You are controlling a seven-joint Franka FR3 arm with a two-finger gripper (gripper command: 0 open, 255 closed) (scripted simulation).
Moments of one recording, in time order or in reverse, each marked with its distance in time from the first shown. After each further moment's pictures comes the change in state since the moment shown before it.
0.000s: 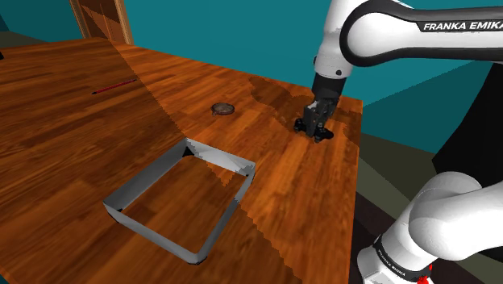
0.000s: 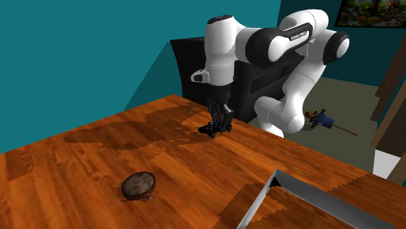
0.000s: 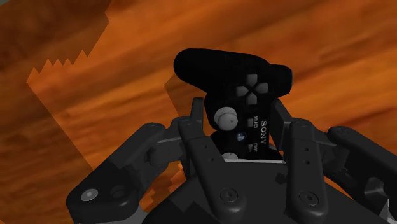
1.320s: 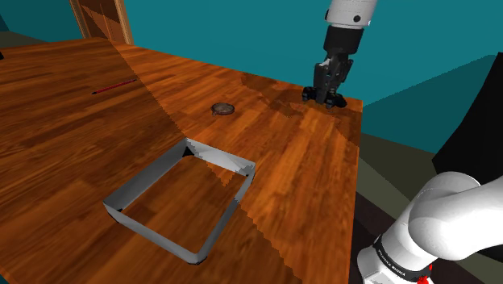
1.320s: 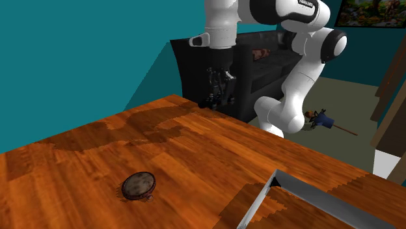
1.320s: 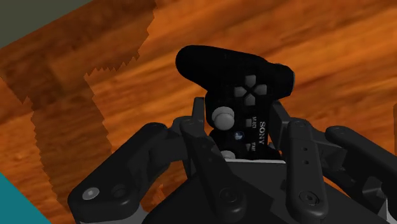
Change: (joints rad) arm -0.007 0.060 -0.013 0.313 -0.013 -0.253 0.005
